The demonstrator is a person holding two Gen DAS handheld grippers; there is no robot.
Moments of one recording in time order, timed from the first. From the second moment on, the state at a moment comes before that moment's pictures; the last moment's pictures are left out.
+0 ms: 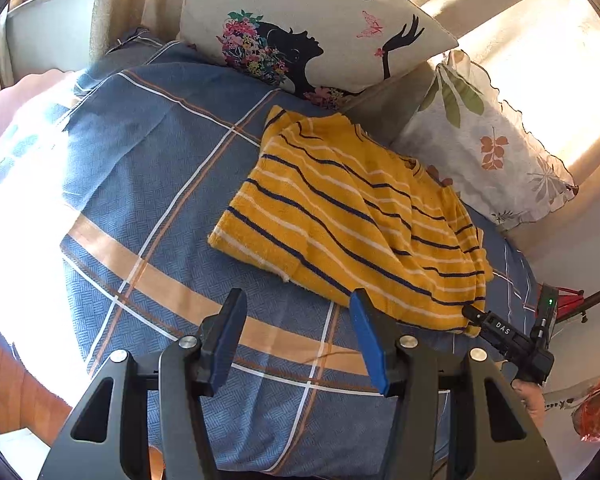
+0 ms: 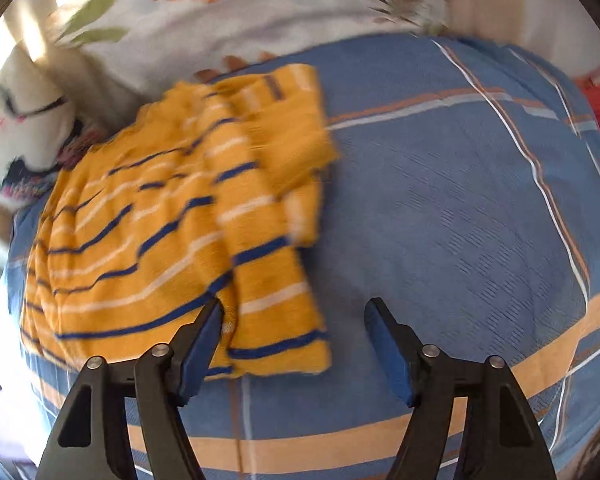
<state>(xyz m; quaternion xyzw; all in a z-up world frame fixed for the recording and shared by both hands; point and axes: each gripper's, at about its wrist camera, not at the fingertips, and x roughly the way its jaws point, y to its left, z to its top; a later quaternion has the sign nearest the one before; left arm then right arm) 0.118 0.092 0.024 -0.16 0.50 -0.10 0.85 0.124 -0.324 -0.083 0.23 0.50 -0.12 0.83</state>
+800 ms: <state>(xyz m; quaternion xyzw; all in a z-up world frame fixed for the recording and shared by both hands) 0.219 0.127 -0.043 -0.22 0.53 -0.09 0.81 0.193 -0.202 0.003 0.20 0.49 0.12 0.84</state>
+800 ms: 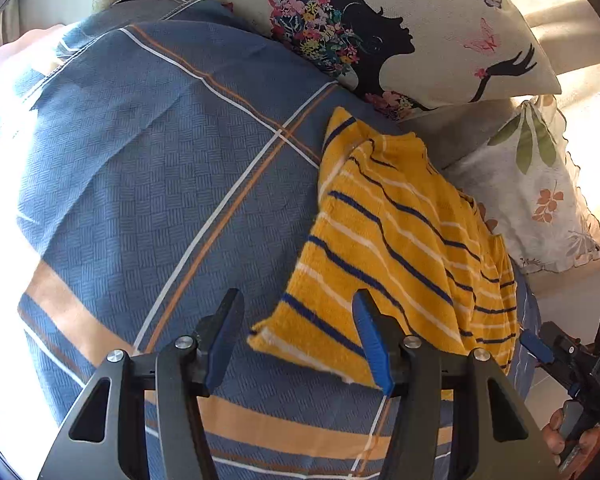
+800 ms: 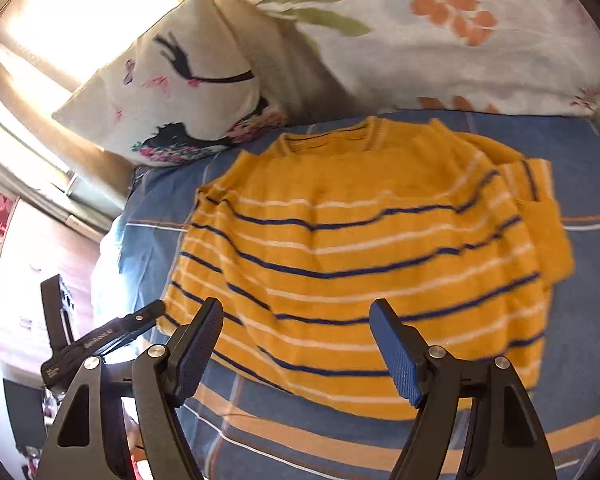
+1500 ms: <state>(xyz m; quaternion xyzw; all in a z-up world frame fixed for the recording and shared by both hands) 0.243 0.125 -0.071 -0.29 0.56 -0.17 0.76 0.355 0.000 -0.066 0.04 0.63 0.14 0.76</state>
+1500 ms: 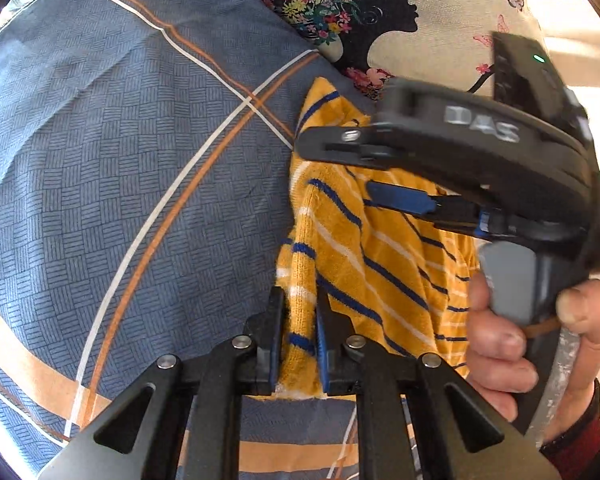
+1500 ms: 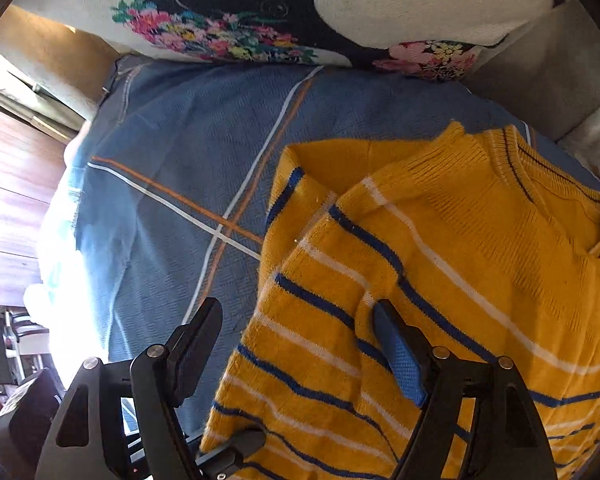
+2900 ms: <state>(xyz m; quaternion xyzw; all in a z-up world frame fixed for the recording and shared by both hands) 0.135 0.029 0.031 -0.16 0.53 -0.17 0.82 0.209 -0.371 -0.039 0.27 0.49 -0.01 0.83</state>
